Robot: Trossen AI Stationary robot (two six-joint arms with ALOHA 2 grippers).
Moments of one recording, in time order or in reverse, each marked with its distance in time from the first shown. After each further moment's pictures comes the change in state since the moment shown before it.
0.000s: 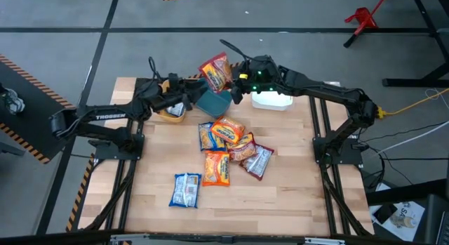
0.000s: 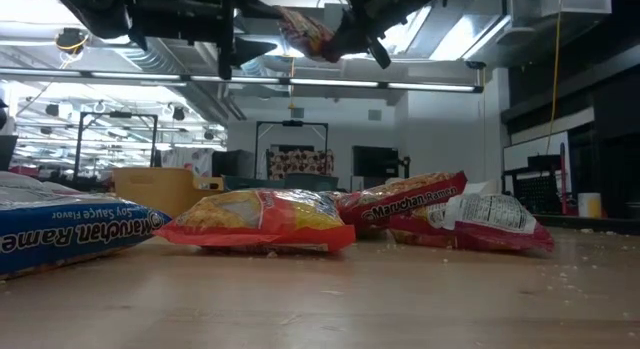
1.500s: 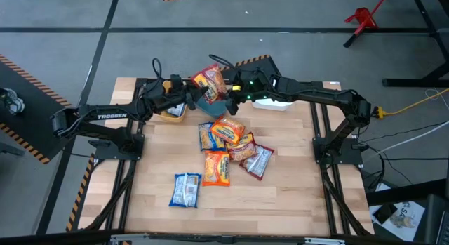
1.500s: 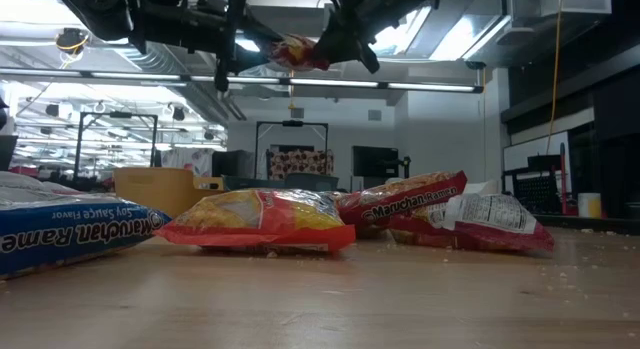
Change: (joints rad) left arm -0.005 0.018 0.000 -0.073 -0.066 -0.031; right arm 0.078 0.053 0.000 -0.001 -0.019 -0.066
